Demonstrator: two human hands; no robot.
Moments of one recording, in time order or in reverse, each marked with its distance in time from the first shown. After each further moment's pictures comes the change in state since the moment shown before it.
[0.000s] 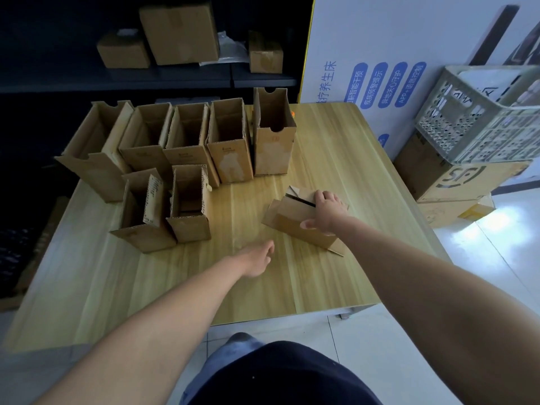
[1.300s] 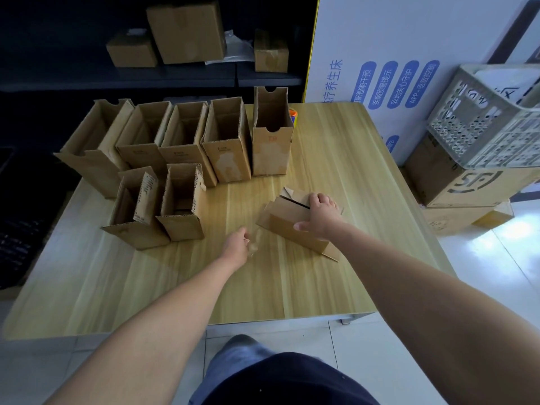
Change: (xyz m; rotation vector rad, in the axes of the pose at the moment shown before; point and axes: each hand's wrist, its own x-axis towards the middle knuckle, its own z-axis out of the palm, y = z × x) left_hand 0.018 -0.007 0.001 -0.400 0.498 -0.315; right_hand 0.006 0.014 0.005 0.056 0.002 -0.094
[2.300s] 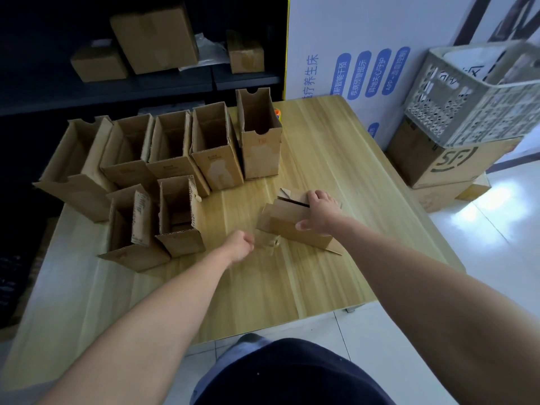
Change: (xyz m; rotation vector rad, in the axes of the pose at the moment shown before) left_hand 0.033 -0.004 -0.019 -0.102 -0.295 -0.089; right_hand 0.004 -0.007 -0.001 0.039 -0.001 0.087
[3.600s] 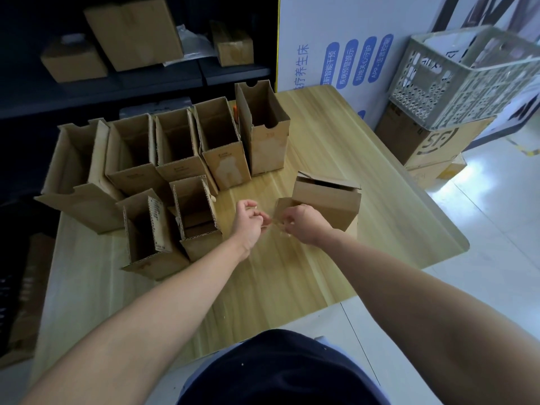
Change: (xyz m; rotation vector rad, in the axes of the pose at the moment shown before) left_hand -0.022 0.017 -0.042 -0.703 0.048 0.188; right_hand -0.019 -0.078 0.041 0.117 -0.018 -0.079
